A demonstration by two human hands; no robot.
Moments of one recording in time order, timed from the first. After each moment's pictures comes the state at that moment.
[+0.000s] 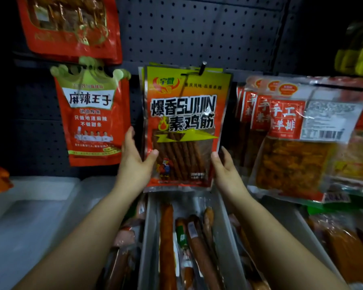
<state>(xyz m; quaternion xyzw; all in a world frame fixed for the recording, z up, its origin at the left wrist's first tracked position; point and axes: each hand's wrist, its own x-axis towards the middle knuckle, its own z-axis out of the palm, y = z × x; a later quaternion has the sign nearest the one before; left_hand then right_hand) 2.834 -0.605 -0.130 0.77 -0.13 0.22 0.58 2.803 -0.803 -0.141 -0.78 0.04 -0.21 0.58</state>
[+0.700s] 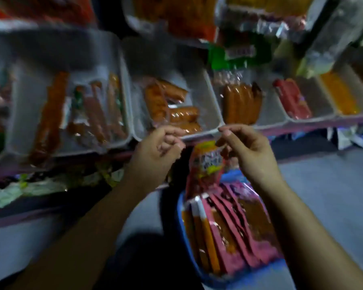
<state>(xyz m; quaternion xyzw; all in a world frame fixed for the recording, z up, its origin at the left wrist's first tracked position) 2.607 -0.797 -0.284 0.70 -0.24 -0.08 0.66 2.536 -0.977 -0.262 -0.79 0.10 -0.19 0.58</state>
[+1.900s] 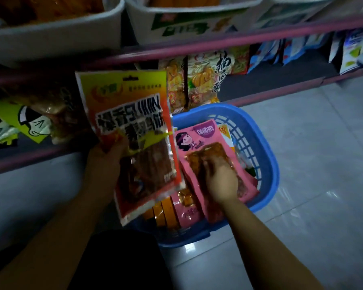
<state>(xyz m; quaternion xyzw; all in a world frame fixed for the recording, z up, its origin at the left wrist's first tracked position) 2.532 -0.889 -0.474 0.69 0.11 -0.19 0.69 2.410 -1.093 -0.526 -0.91 0.32 0.00 0.26</state>
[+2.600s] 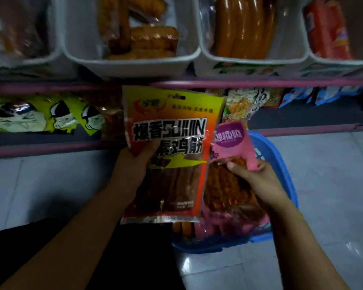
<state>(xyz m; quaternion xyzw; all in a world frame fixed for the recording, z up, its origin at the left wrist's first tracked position) 2.523 -0.865 -0.423 0.64 0.12 -0.16 0.74 2.433 -1.113 -0.437 -0.72 0.29 0.01 0.63</state>
